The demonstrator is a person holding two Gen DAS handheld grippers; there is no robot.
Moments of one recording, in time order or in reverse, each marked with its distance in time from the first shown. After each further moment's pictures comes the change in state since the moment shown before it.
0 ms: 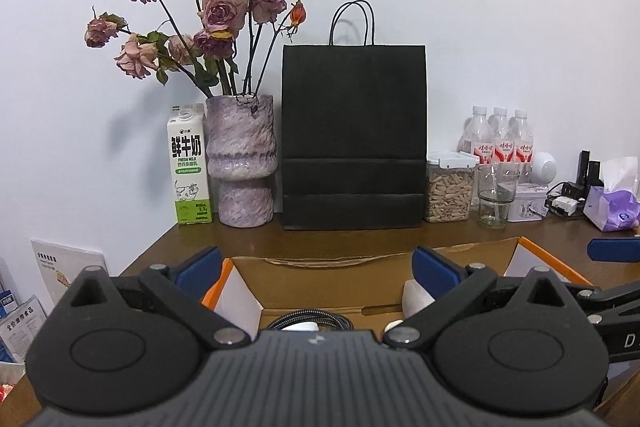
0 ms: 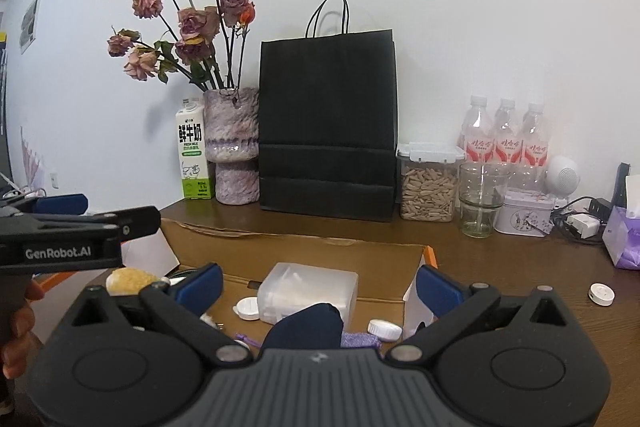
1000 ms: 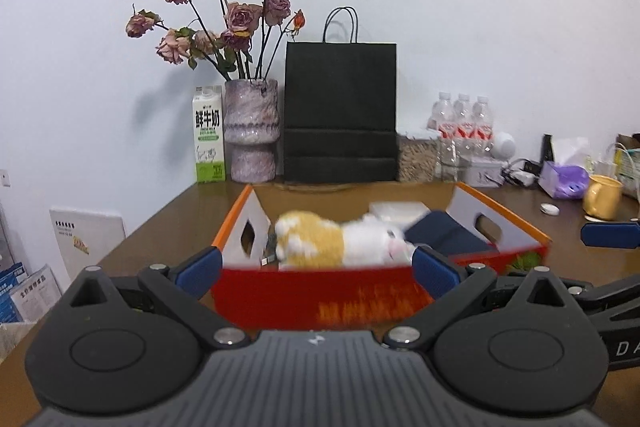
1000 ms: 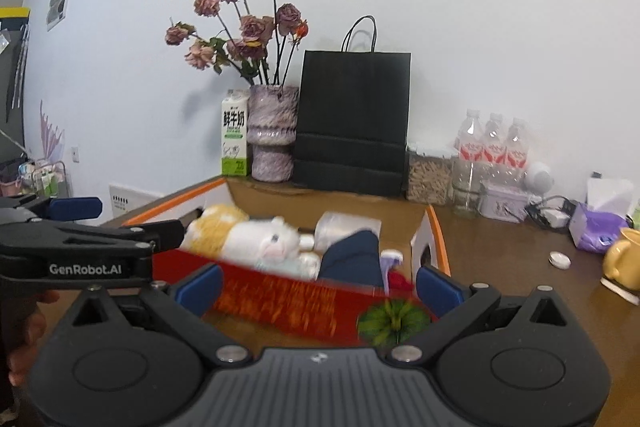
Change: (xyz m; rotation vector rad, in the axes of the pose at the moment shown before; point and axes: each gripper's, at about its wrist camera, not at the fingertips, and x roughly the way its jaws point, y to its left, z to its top) left arm -0.159 -0.002 -0.053 -0.018 0.040 -0.027; right arm -0.148 0.057 -0.052 -0.074 0.007 -0.010
